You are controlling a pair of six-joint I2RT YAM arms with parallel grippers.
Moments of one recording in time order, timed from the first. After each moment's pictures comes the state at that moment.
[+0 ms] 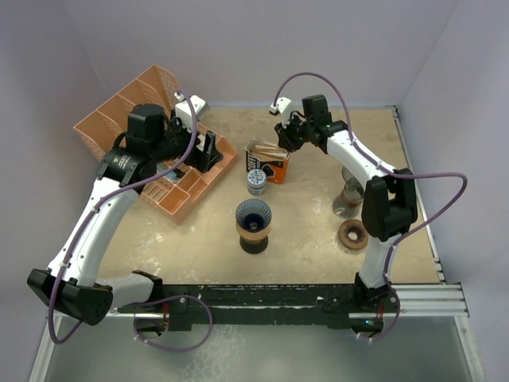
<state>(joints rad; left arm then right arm) -0.34 1.23 1.43 -0.65 0.38 0.08 0.35 1.91 1.60 -0.41 -0.39 -0.48</state>
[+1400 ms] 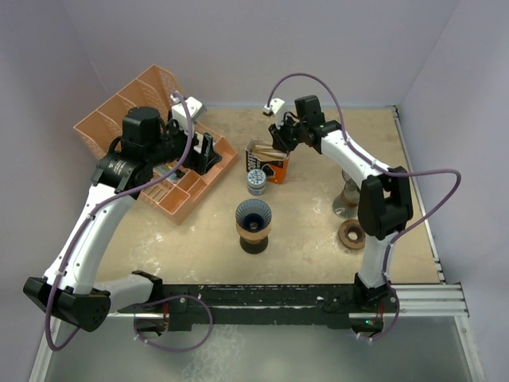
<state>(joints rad) -0.34 1.19 1.41 -0.65 0.39 0.08 0.38 1.93 1.63 -0.42 -0.38 -0.44</state>
